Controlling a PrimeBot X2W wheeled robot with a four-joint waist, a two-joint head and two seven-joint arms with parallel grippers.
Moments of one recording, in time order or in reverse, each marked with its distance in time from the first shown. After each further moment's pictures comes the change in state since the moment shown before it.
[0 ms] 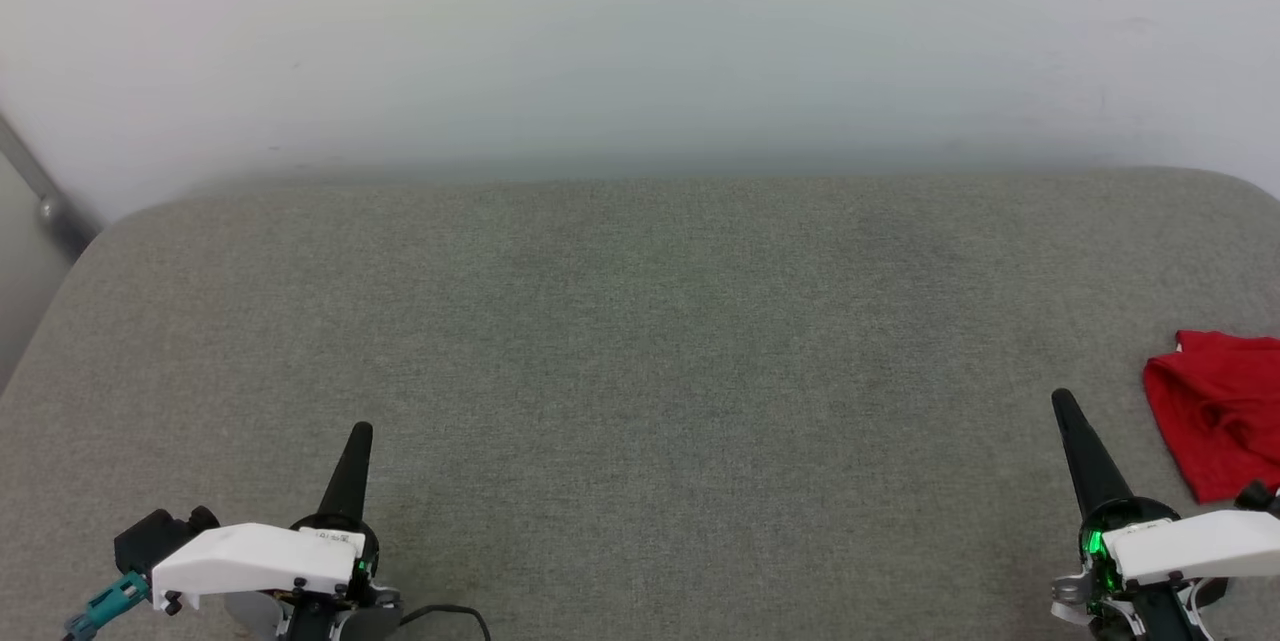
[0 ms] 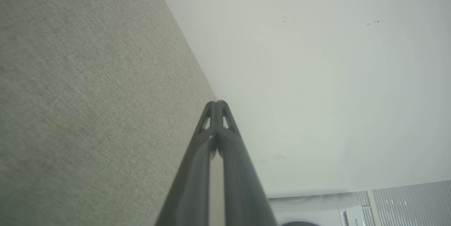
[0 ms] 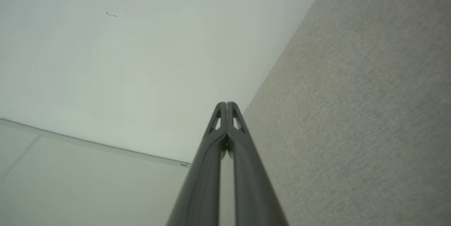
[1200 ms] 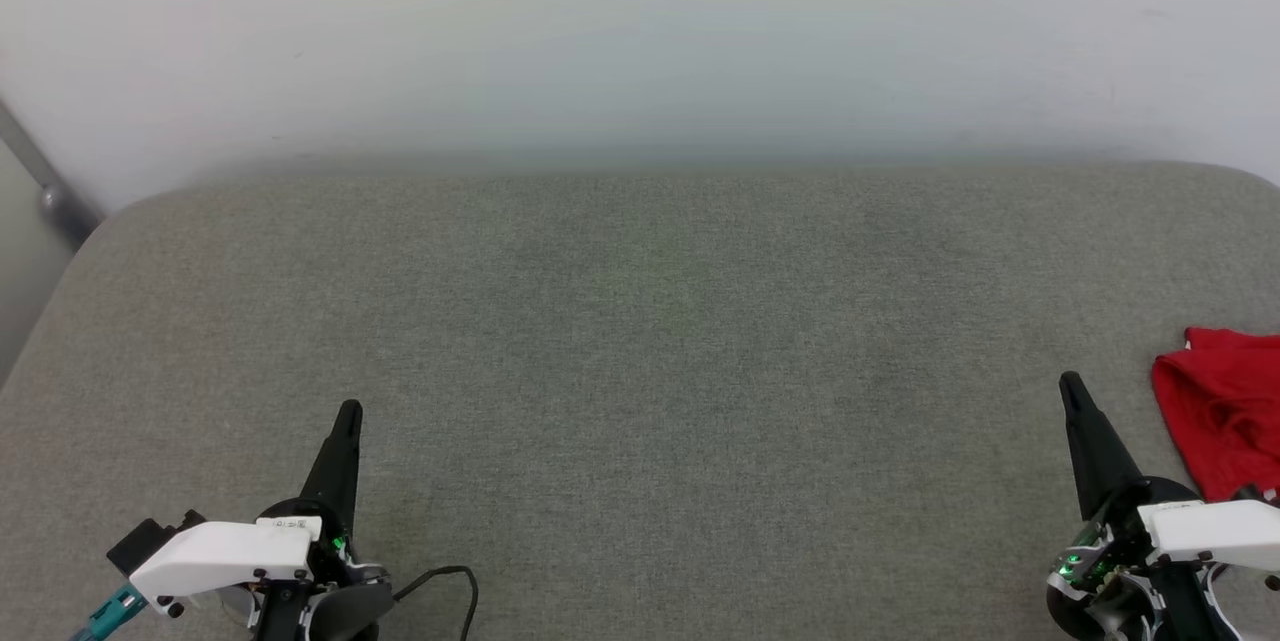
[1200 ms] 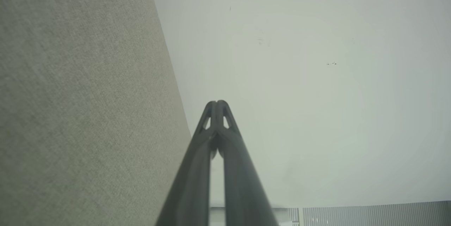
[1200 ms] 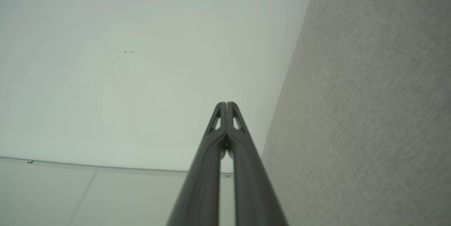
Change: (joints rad) left arm -0.035 -0.054 0.093 0.030 -0.225 -0.071 0.077; right arm -0.051 0.000 -0.011 0.069 0.292 0.000 0.008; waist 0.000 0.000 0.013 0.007
